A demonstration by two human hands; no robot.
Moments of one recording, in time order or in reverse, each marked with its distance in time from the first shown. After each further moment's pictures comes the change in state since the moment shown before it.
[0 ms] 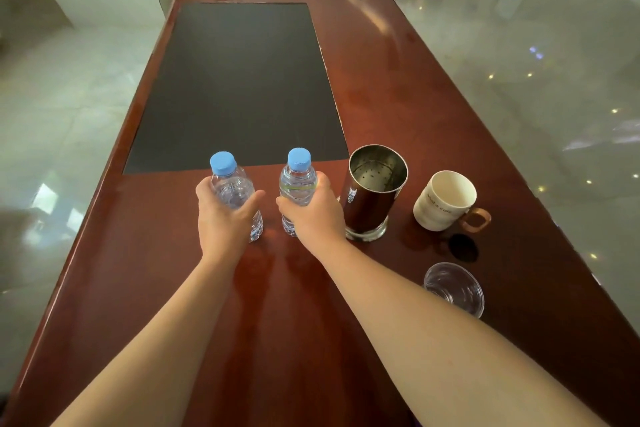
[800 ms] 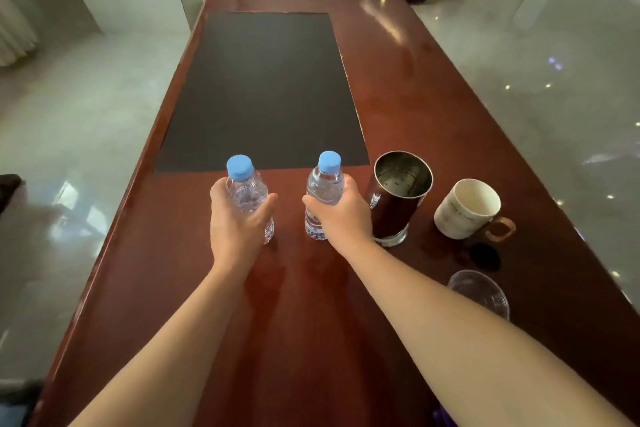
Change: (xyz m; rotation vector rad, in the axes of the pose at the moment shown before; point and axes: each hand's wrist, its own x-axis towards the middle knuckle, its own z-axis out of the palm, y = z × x) left_hand -0.005 -0.001 -0.027 0.011 0.025 0.091; right_hand 0.007 0.004 0.003 -0.015 0.049 -0.017
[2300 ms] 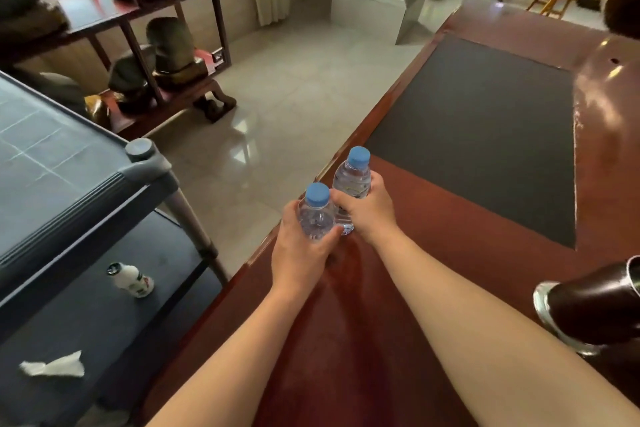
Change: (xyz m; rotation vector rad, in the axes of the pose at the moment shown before) left_hand -0.060 -0.097 -0.183 0.021 0.346 -0.258; right_hand -0.107 -0.119 0.202 0.097 -0.609 -0.246
